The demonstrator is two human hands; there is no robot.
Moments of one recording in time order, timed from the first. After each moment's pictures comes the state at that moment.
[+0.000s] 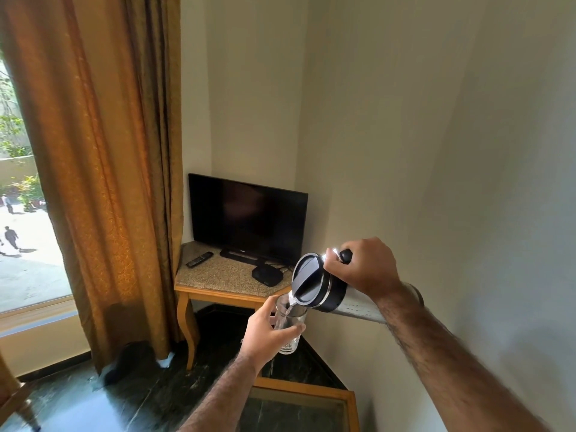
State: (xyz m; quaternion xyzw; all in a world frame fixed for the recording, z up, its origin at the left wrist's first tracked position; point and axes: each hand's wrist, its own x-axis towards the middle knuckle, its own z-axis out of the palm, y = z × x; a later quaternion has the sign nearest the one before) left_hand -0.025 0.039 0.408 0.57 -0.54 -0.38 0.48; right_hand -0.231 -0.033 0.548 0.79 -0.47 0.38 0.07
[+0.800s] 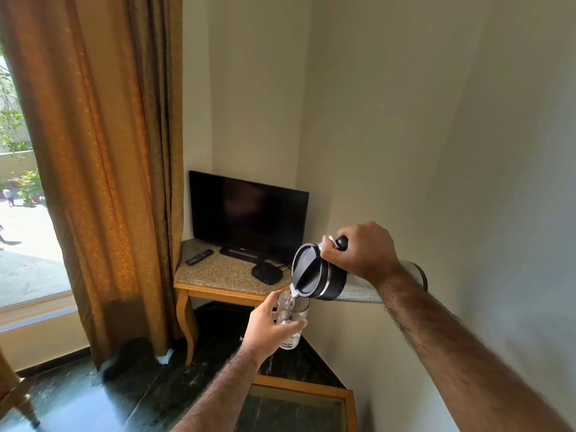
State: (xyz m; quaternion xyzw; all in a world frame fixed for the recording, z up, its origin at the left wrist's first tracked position) left_hand -0.025 0.031 0.411 0.57 -0.54 -0.38 0.48; right_hand -0.223 -0.038 0.576 0.81 -0.43 0.37 0.13
